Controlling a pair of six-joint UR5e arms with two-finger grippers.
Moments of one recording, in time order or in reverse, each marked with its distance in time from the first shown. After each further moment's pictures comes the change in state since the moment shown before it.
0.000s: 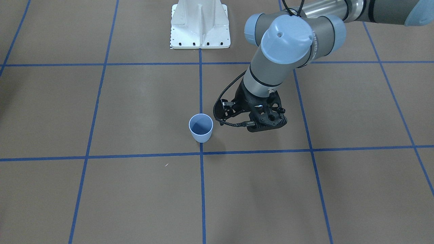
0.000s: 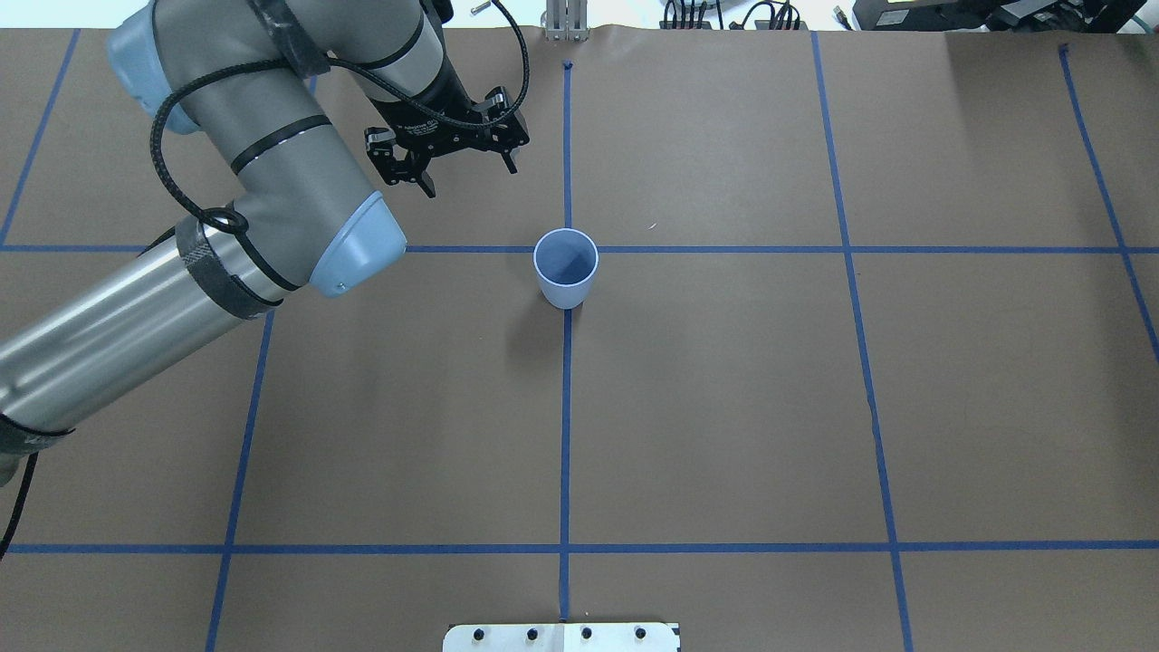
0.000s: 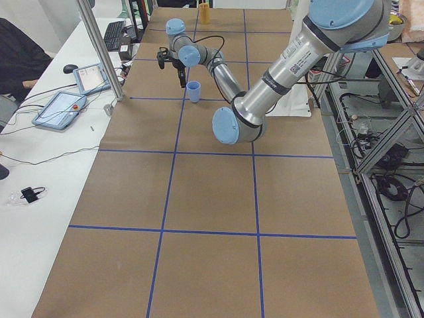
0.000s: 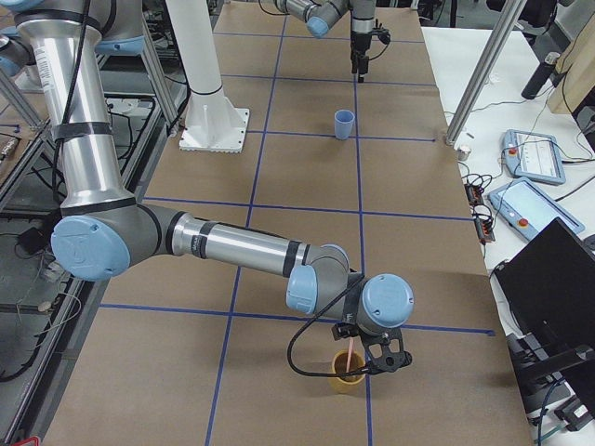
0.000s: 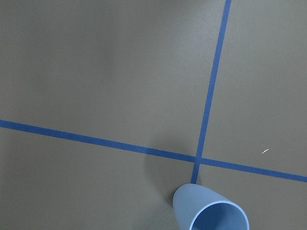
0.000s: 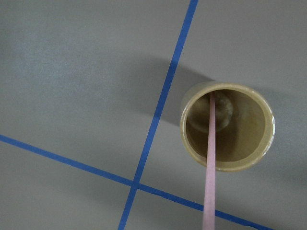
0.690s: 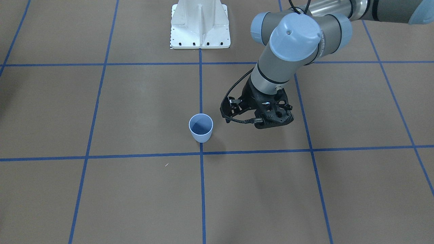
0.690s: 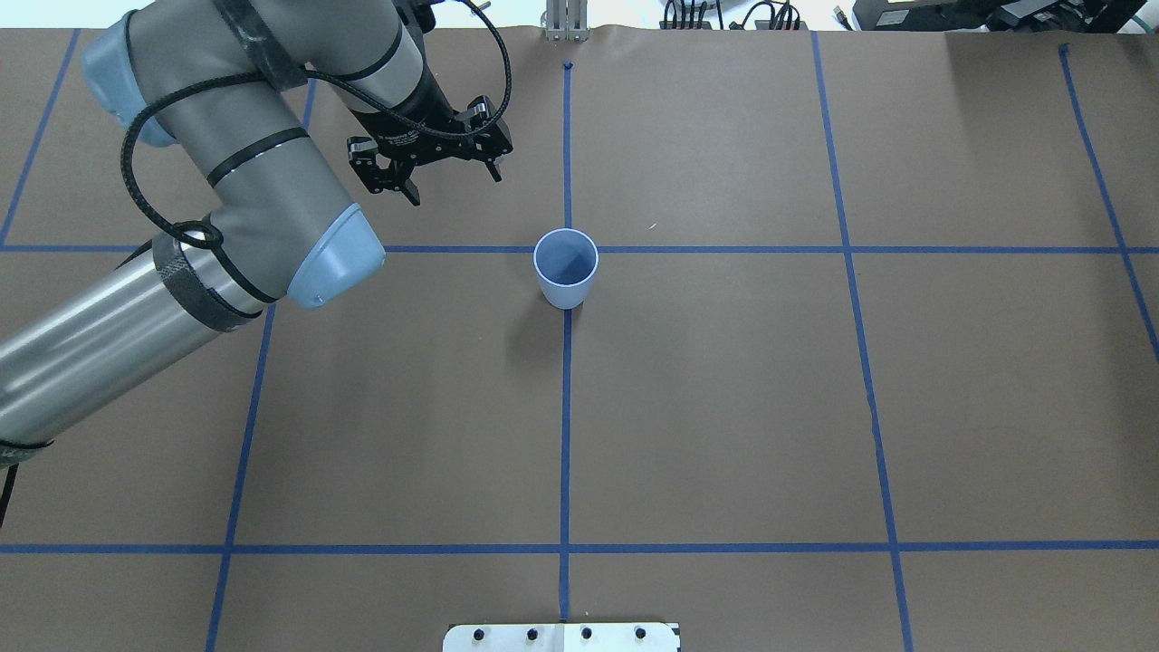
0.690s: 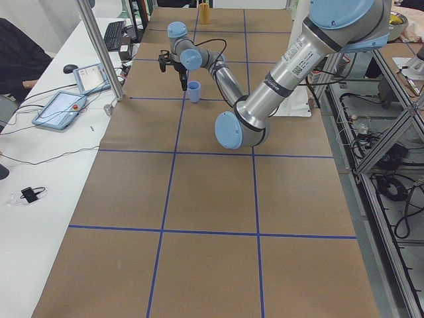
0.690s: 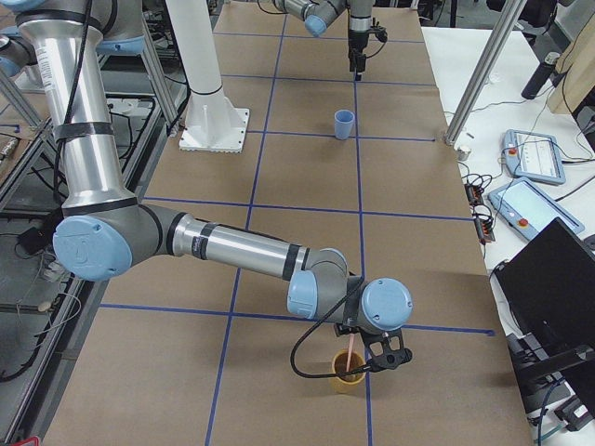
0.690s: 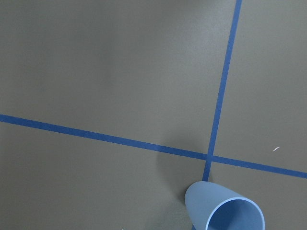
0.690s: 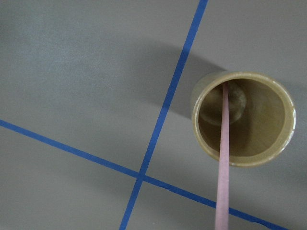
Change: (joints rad) left arm -0.003 0.042 -0.039 0.000 0.000 0.002; right arm -0.012 -0.001 -0.025 0.047 0.049 0.001
